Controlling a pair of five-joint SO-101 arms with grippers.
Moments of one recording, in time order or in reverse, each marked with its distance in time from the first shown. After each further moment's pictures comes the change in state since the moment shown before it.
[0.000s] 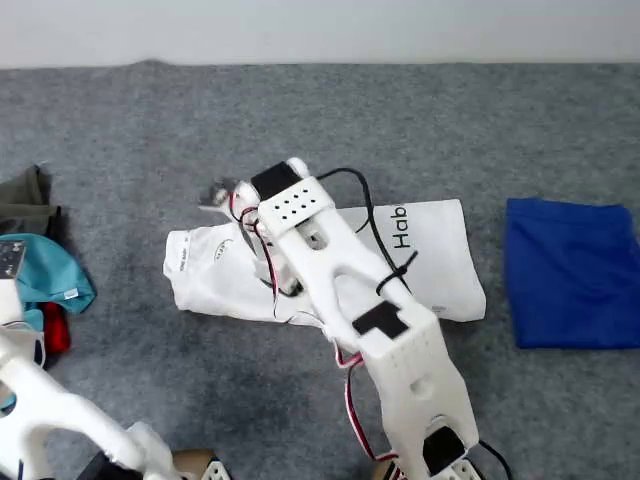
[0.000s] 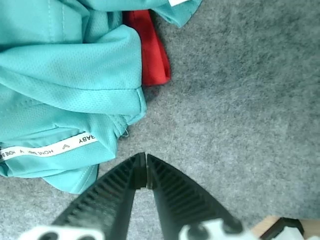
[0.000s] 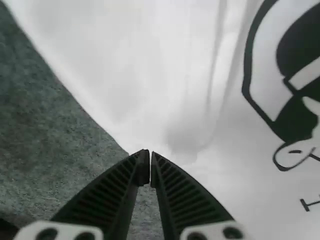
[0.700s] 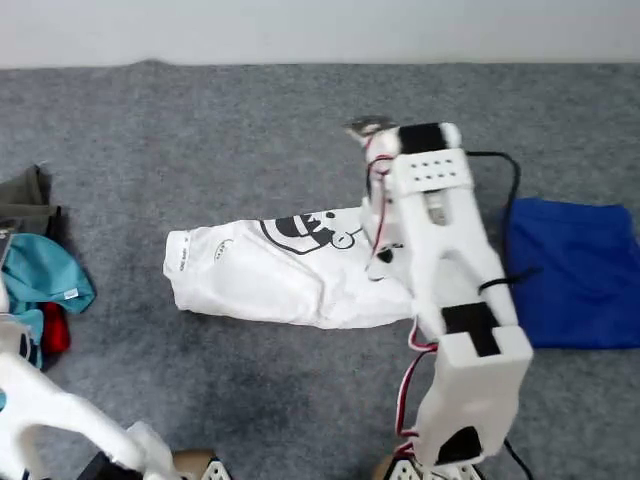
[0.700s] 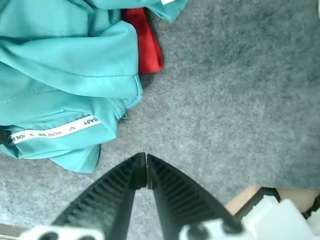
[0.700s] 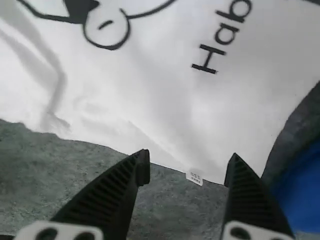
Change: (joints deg) left arm 0.0 0.0 -12.1 14.7 -0.2; right arm 27.7 -13.9 13.4 -0.4 -12.8
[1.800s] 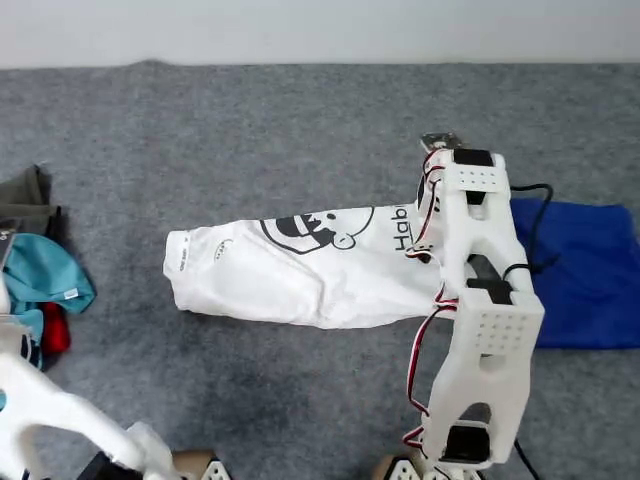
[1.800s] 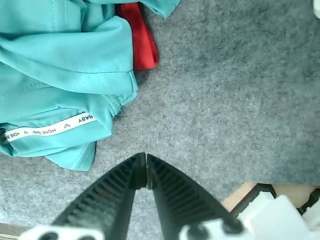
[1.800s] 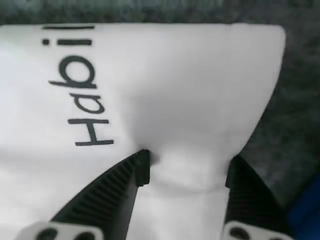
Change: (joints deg) left arm 0.0 0.0 0.0 0.7 0.0; right arm 11.4 19.4 -0.4 -18.7 -2.0
